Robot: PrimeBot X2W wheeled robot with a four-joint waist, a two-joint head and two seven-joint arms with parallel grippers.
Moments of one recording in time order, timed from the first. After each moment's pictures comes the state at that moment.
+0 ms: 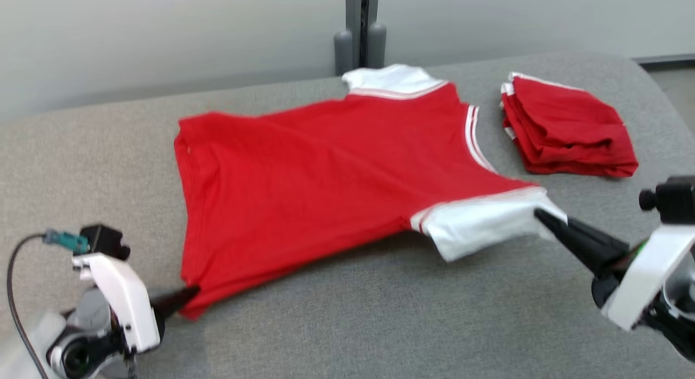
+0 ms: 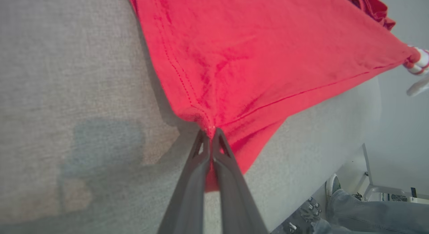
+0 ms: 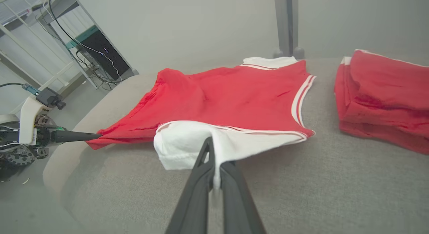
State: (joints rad) left arm -0.49 0.66 -0.82 0.43 -1.44 -0.13 0.45; right arm -0.72 -0.89 1.18 0.07 1.38 0.13 -0.19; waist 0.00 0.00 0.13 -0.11
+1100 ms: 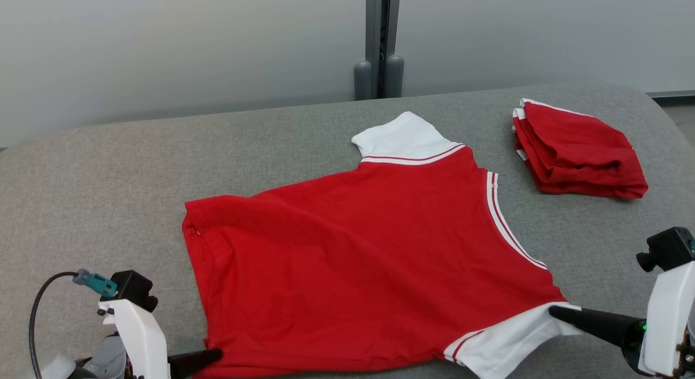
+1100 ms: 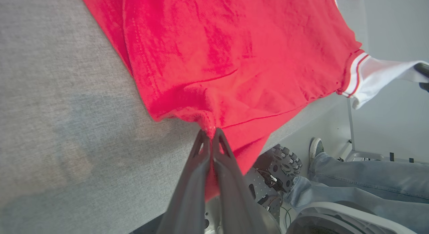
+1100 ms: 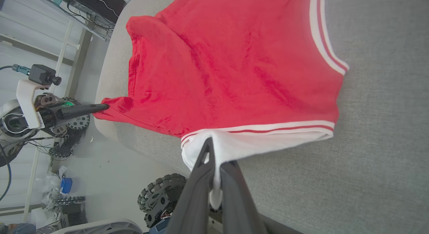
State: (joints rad) left arm -0.30 0.80 -0.86 0.07 -1.52 0.01 0.55; right arm -0.59 -1.05 1.22 -0.08 1.71 0.13 0.19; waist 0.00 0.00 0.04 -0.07
